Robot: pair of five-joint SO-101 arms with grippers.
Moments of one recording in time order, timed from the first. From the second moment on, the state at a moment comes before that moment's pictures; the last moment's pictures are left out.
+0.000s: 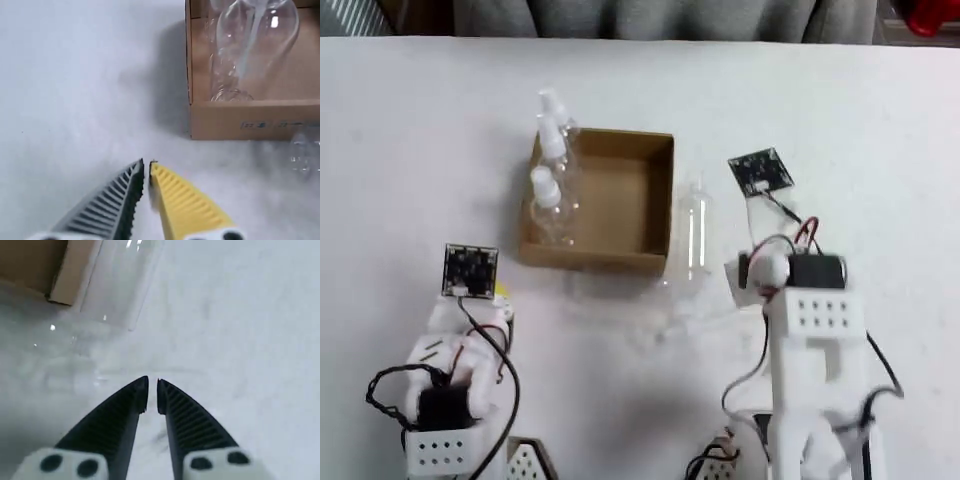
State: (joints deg) left arm -10.0 -103.3 97.3 56.0 -7.0; right arm -1.2 -35.2 40.4 74.0 19.6
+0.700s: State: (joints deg) left arm -10.0 -103.3 97.3 56.0 -7.0; right arm -13.9 -30.6 40.4 91.7 43.7
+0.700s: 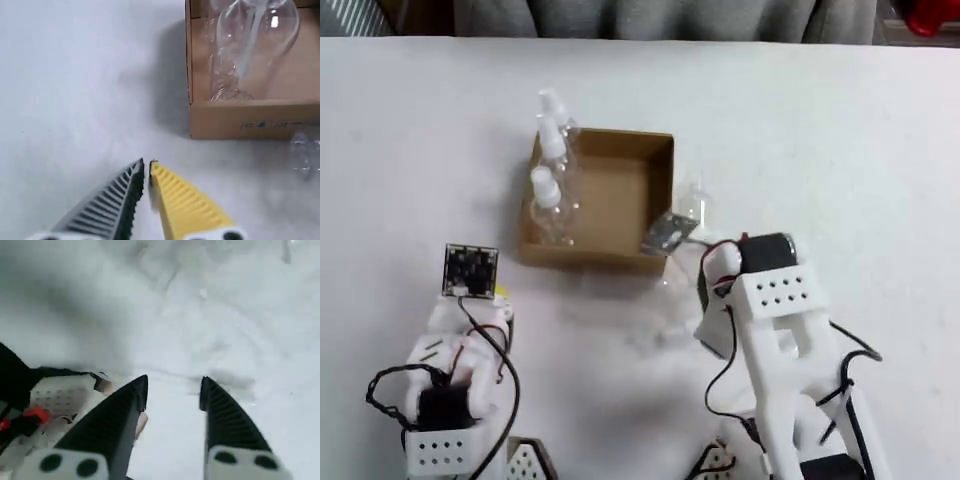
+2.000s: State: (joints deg) left arm -10.0 -103.3 97.3 56.0 -7.0; right arm -20.7 -30.6 56.4 64.8 60.0
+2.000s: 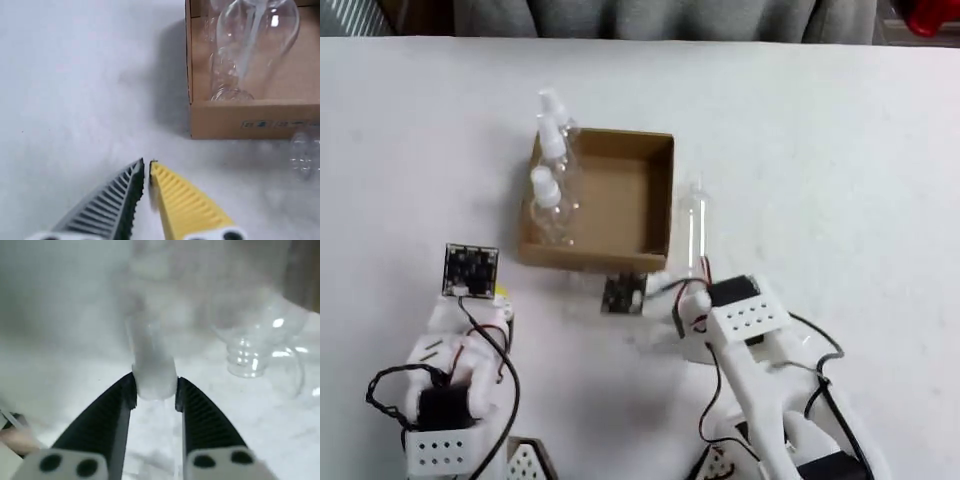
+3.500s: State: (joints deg) left arm -10.0 -103.3 97.3 56.0 -7.0; right arm -51.7 -16.6 43.3 38.3 -5.3
